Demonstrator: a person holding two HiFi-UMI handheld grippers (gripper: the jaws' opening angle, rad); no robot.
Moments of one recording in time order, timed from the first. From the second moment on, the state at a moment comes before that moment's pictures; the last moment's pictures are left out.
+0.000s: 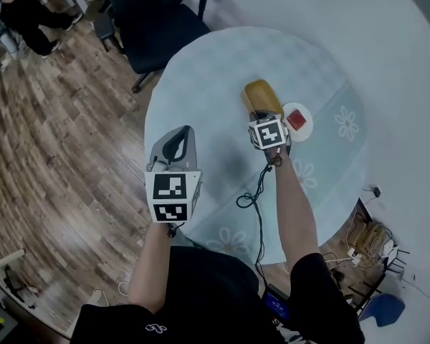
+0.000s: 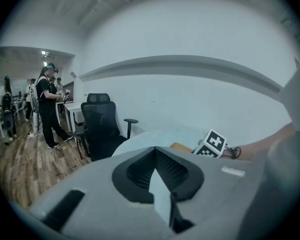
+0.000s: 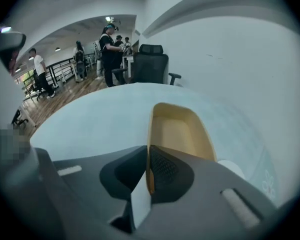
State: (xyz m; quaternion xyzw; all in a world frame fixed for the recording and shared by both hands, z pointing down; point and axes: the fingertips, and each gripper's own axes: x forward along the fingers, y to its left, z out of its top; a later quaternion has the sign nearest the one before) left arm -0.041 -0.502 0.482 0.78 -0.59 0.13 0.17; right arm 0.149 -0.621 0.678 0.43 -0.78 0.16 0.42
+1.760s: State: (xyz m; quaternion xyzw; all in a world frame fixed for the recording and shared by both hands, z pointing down) left arm 0.058 -0.469 0.357 0.87 -0.49 0.00 0.07; right arm 0.205 -0.426 0.346 0.64 -0.77 0.03 -0.01
